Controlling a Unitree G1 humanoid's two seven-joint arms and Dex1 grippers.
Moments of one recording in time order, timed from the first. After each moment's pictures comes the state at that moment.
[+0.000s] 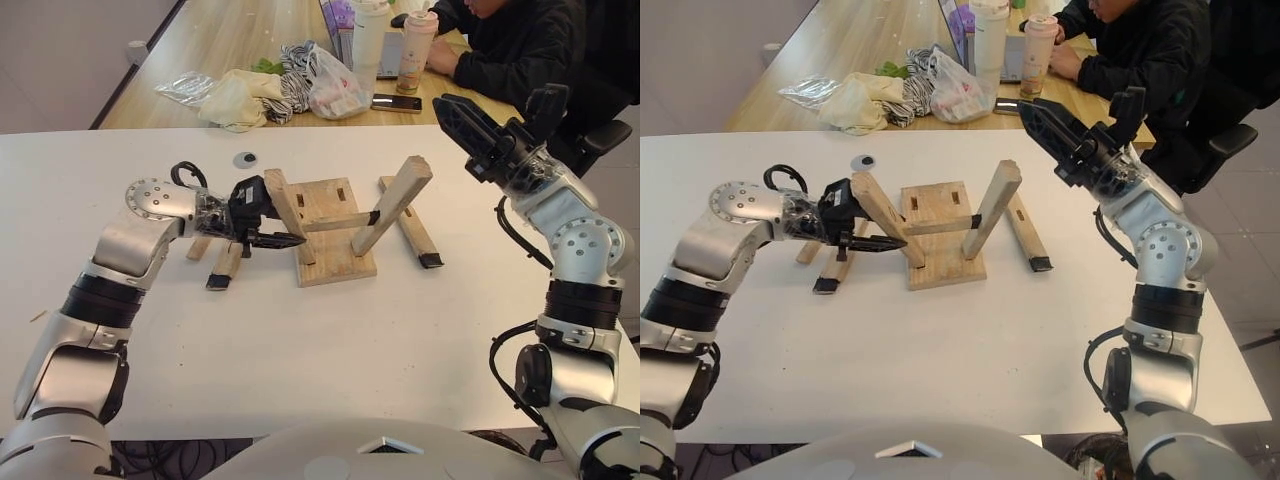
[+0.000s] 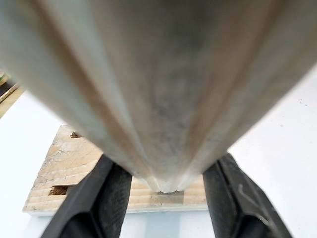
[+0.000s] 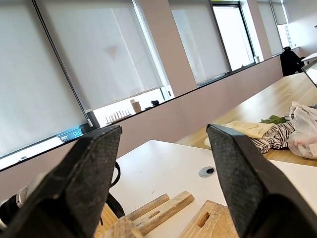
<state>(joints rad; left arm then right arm) -0.52 0.74 -0.31 0.12 -0.34 0.28 -1.21 -0.52 -0.40 -0.28 0.03 0.90 0.67 0.74</state>
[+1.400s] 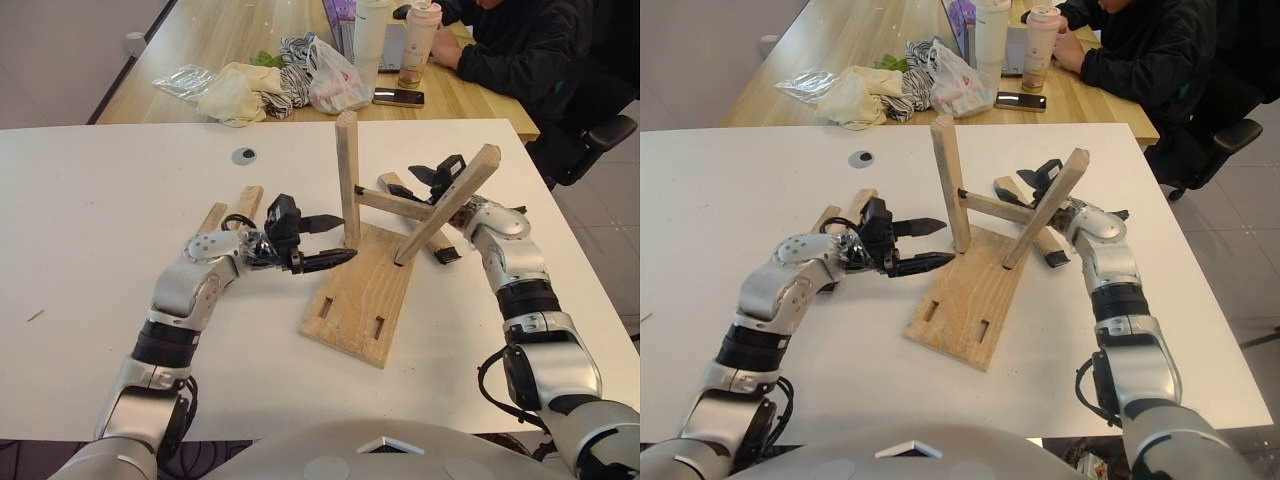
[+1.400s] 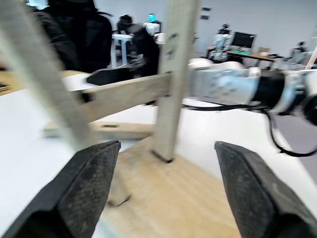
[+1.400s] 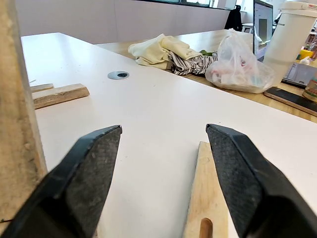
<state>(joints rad) -0.33 0.43 -0.15 0.00 -0.48 0.41 -1.02 -0.54 -0.36 -0.01 0.59 0.25 0.00 0.74</state>
